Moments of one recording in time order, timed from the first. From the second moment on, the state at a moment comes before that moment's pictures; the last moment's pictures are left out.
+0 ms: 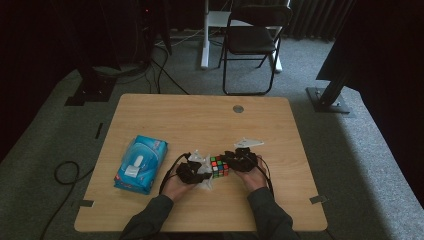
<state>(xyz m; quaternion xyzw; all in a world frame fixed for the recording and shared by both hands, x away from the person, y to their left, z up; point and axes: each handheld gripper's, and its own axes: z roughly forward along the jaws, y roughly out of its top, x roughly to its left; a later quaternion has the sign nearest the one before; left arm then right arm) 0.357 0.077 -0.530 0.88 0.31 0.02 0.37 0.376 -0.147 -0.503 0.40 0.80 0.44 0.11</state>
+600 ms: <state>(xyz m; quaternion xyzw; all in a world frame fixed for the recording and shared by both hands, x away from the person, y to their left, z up) 0.364 0.085 -0.528 0.87 0.32 0.04 0.37 0.376 -0.147 -0.503 0.40 0.80 0.44 0.11</state>
